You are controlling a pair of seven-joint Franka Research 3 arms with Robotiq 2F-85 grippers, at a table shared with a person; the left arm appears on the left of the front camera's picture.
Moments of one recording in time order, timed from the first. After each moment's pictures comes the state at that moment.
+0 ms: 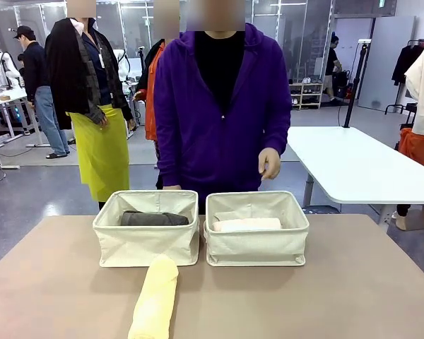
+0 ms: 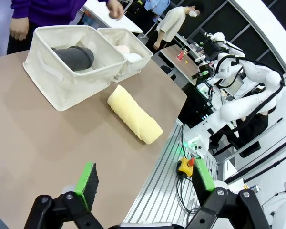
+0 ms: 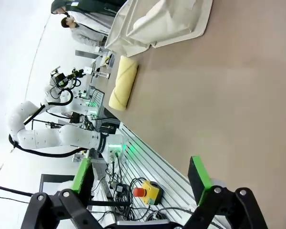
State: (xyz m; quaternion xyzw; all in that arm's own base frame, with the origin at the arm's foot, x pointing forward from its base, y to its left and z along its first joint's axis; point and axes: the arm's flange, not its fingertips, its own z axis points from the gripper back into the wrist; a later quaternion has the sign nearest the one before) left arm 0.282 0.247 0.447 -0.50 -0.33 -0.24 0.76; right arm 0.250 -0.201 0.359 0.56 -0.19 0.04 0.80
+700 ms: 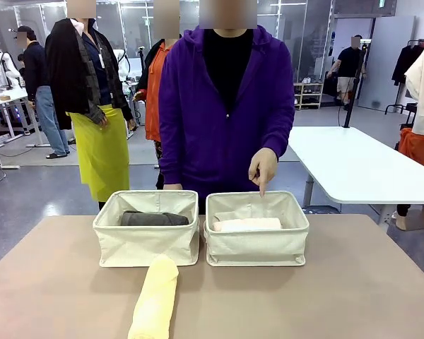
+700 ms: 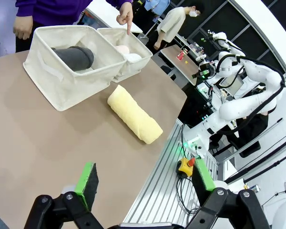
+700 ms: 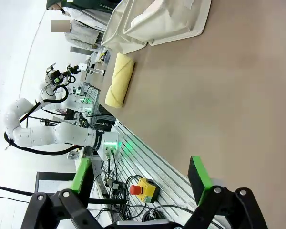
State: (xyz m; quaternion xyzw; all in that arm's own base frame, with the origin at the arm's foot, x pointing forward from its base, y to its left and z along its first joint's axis) left arm 0.282 0.247 0.447 -0.50 -0.33 -0.24 0.76; right arm 0.252 -0.199 0.370 0.55 -0.19 0.05 0.81
